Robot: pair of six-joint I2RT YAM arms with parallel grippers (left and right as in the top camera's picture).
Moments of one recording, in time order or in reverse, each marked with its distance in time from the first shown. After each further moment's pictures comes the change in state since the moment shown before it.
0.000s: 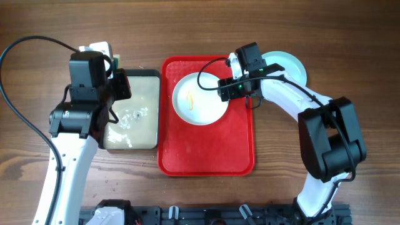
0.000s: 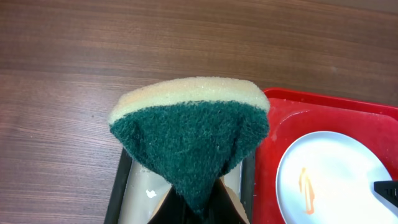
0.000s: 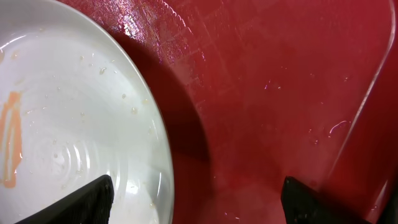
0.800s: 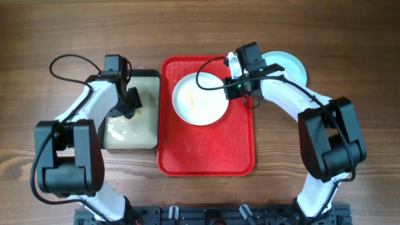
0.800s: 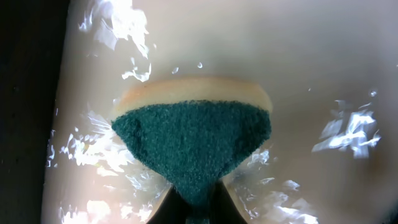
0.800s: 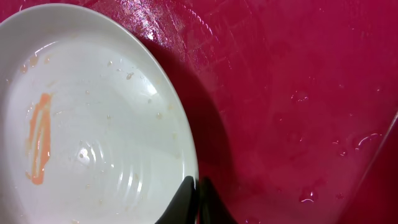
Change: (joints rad) left arm 0.057 0.609 -0.027 -0.002 0.007 -0.137; right arm 0.000 0.000 -0.001 0.022 -0.060 0.000
